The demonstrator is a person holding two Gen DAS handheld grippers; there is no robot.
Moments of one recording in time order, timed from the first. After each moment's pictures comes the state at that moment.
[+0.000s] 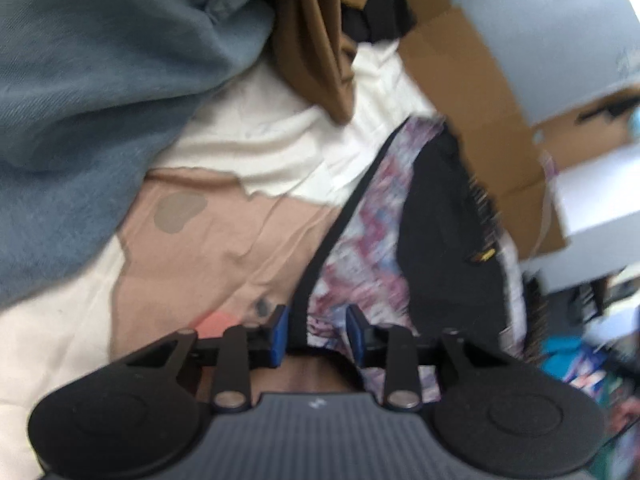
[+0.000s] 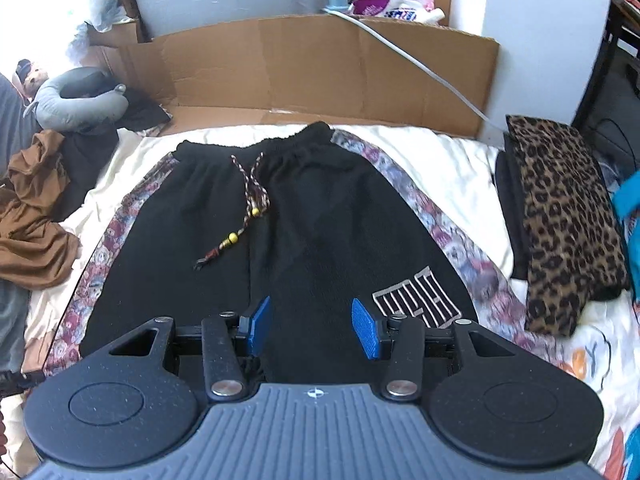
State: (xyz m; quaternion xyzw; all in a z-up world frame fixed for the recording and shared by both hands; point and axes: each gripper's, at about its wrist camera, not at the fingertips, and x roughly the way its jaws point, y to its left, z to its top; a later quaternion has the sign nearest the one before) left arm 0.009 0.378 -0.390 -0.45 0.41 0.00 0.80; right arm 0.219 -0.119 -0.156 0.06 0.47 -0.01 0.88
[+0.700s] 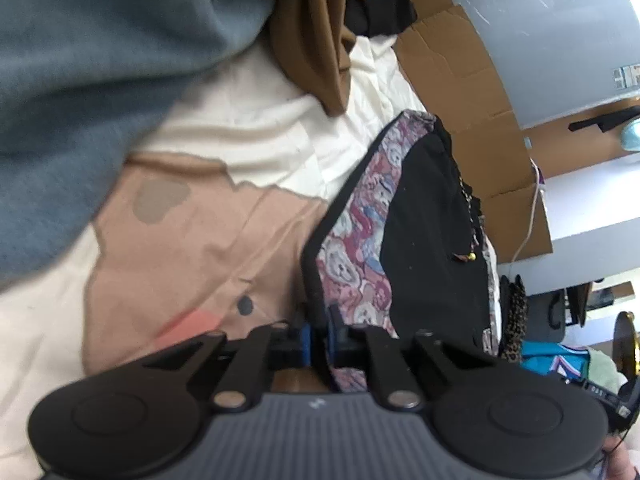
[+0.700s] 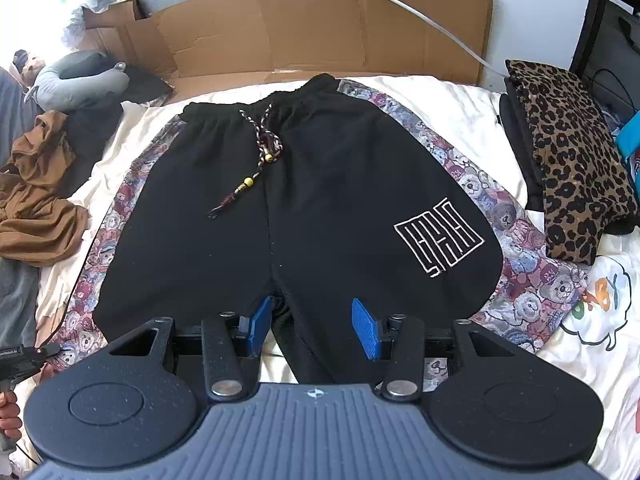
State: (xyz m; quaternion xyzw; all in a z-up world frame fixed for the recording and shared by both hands) left arm 0.014 0.378 -0.394 -0.46 0.42 -0.01 0.78; right arm 0.186 -0.098 -0.182 0.09 0.50 -0.01 0.86
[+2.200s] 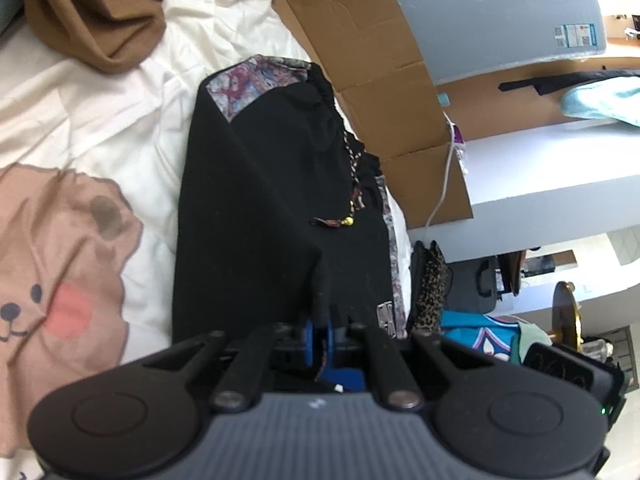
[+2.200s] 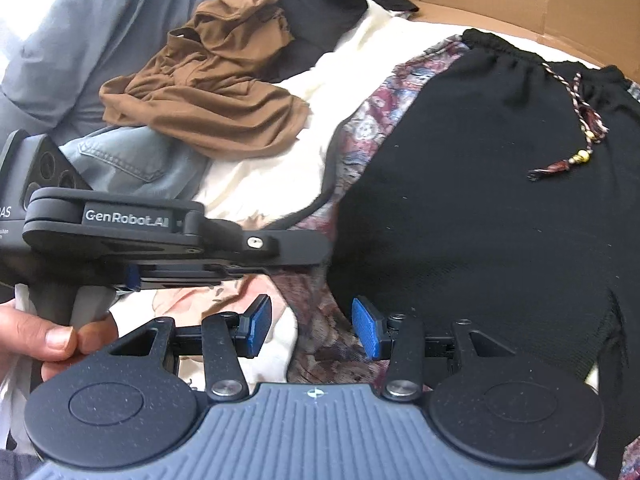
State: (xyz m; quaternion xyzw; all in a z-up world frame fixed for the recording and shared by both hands) left arm 0.085 0.285 -0.330 -0.50 0.42 -0.13 0.75; right arm 0.206 0.137 -0.227 0.04 0.53 0.26 0.81
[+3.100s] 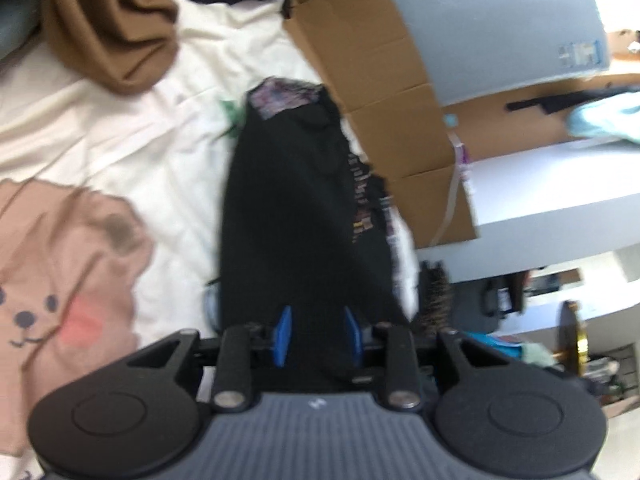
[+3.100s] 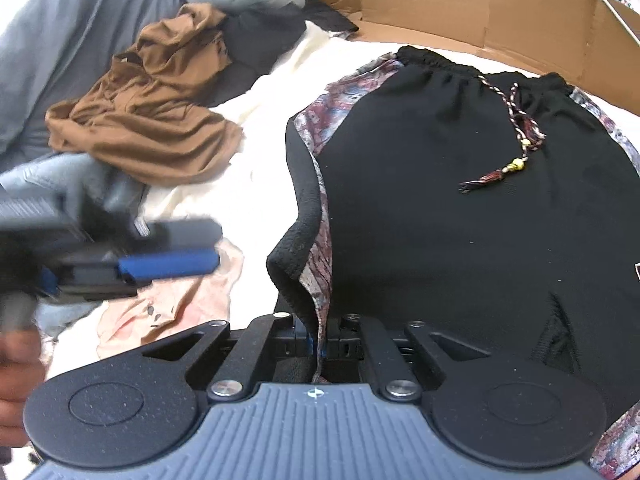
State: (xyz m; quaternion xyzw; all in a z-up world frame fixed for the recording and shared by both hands) left arm 0.080 0.286 -0.322 -0.49 0.41 -0.08 0.76; right arm 0.212 0.109 -0.227 0.03 0.51 0.17 0.84
